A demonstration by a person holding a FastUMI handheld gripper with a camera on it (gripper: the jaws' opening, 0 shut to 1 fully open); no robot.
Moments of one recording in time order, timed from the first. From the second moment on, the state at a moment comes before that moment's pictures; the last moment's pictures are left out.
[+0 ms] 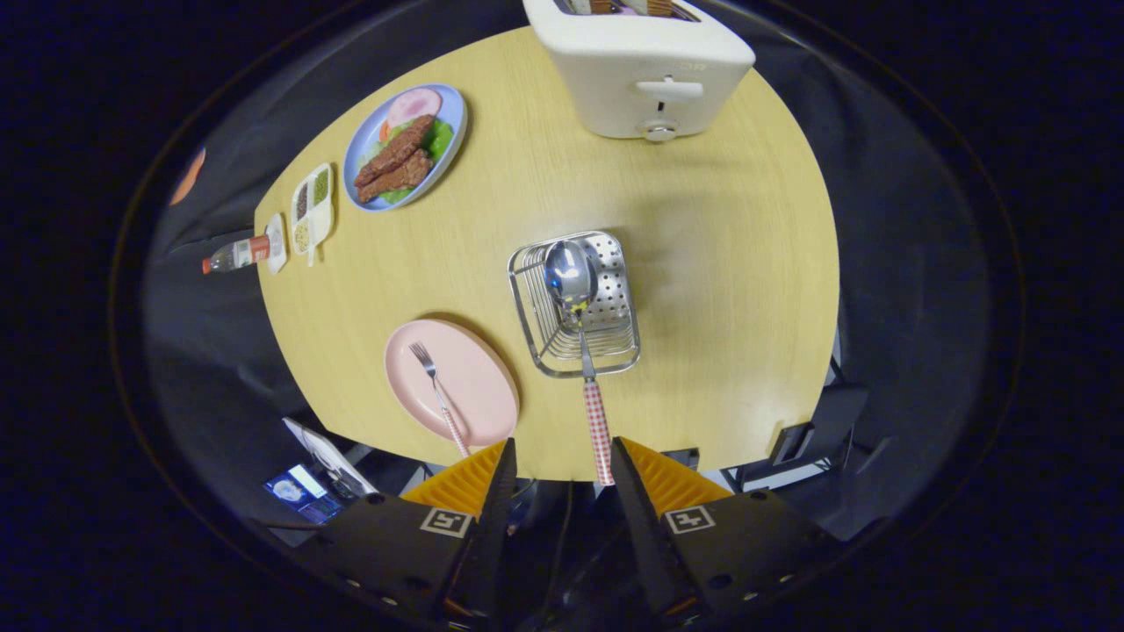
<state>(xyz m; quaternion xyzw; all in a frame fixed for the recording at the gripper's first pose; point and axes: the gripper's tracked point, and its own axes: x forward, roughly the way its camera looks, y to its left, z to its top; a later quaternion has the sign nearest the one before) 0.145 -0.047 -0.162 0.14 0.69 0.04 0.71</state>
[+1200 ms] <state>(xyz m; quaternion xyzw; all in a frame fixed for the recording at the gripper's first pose) 0.049 -0.018 -0.158 0.10 0.65 0.05 0.75</state>
